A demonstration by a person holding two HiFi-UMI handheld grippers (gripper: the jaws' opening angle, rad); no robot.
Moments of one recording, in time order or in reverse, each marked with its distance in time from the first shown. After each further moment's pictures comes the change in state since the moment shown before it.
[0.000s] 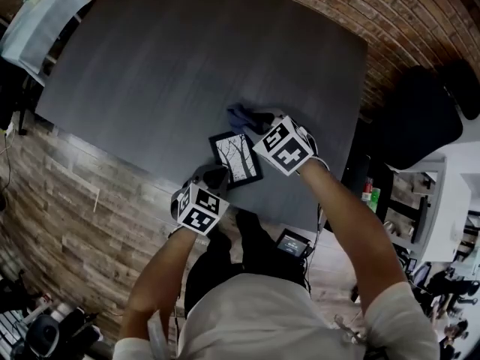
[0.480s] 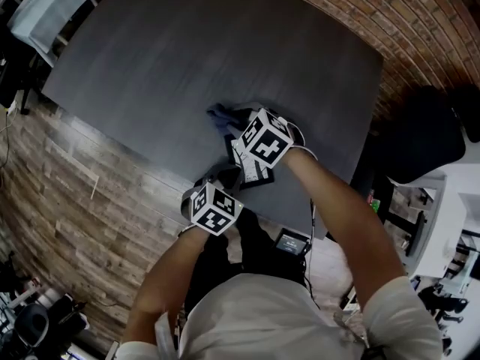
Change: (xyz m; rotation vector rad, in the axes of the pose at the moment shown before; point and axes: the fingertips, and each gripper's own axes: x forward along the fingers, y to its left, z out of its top) left arm 0.000 0.002 0.001 -0.009 -0.010 0.018; right arm 0.058 0.044 0.054 -0.206 0.058 0.128
